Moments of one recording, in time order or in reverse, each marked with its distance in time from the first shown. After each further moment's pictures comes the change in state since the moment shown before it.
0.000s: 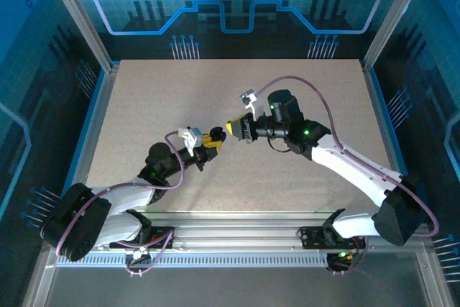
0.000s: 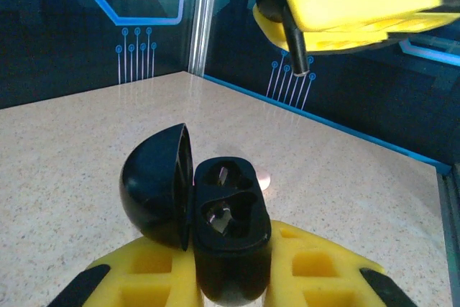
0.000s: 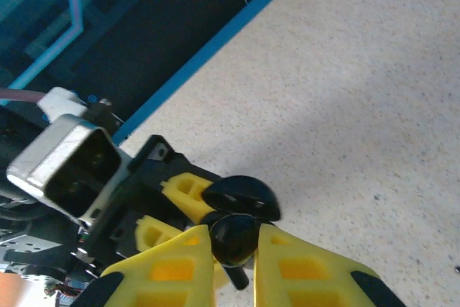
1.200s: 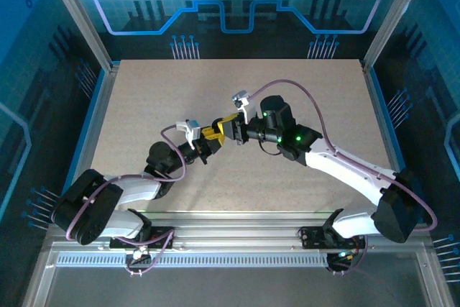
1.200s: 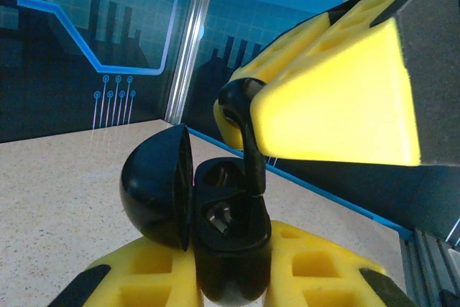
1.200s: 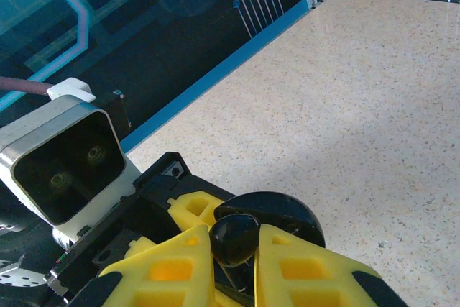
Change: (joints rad) left arm -0.014 0.127 0.041 0.268 0.000 -0.185; right arm 0.076 0.026 -0.029 0.151 0.112 -0.021
